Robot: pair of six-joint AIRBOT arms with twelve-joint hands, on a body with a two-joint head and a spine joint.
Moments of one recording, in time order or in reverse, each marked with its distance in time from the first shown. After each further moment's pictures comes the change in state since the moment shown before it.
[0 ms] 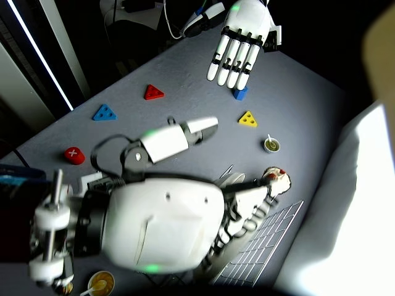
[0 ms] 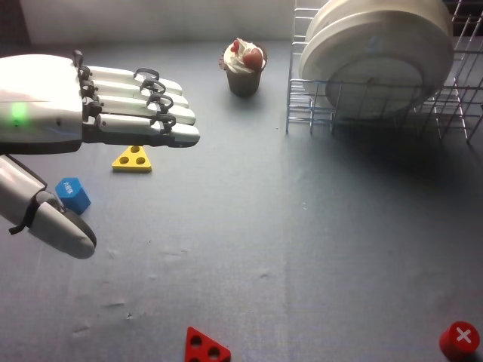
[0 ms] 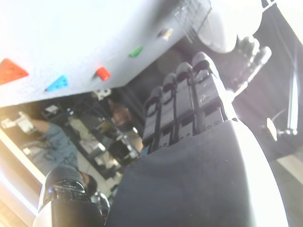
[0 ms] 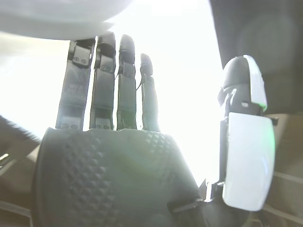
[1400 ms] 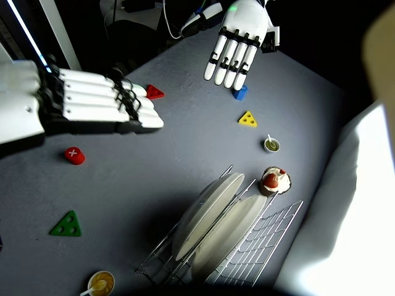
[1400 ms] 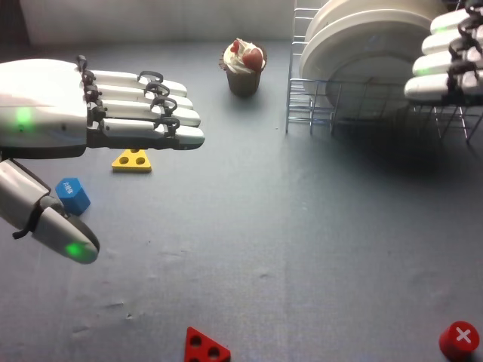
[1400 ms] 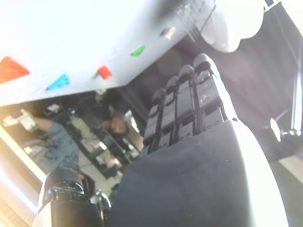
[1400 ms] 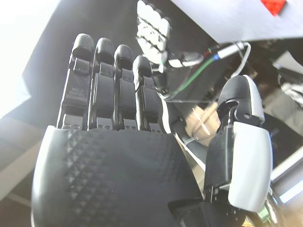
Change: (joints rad) left arm 0.000 0.002 -0.018 0.007 0.018 0.000; right arm -0.309 0.447 -0.397 -0.100 0.596 -1.188
